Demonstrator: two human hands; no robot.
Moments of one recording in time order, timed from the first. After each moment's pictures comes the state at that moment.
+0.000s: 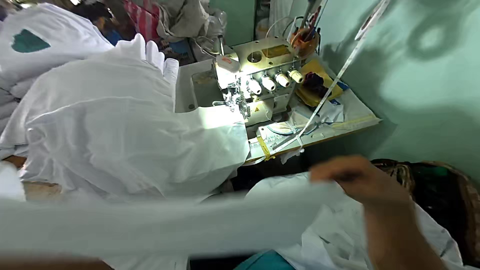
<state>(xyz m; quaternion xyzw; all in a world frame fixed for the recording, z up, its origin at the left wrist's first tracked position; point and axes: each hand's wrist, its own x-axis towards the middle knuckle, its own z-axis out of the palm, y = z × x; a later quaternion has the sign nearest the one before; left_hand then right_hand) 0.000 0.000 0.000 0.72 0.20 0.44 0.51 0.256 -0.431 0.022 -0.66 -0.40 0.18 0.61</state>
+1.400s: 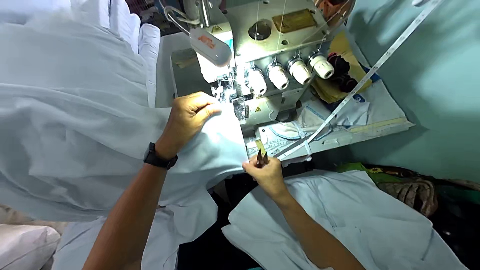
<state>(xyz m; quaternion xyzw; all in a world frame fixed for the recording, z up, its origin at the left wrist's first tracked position) 0.332 -0.066 -0.020 0.88 -0.19 0.18 0.40 0.276 -0.301 -0.105 -0.70 -0.03 0.12 0.71</state>
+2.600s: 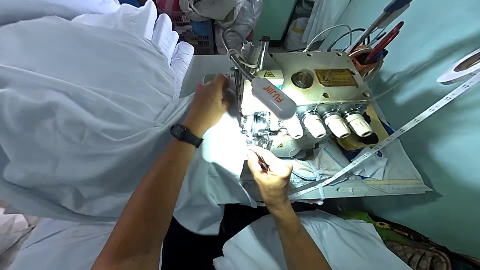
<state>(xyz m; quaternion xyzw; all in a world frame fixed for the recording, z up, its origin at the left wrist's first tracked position) 0.399 -0.047 -0.003 0.96 0.05 0.11 0.25 0.342 -0.243 -0.076 -0.79 -0.25 -0.22 0.52</state>
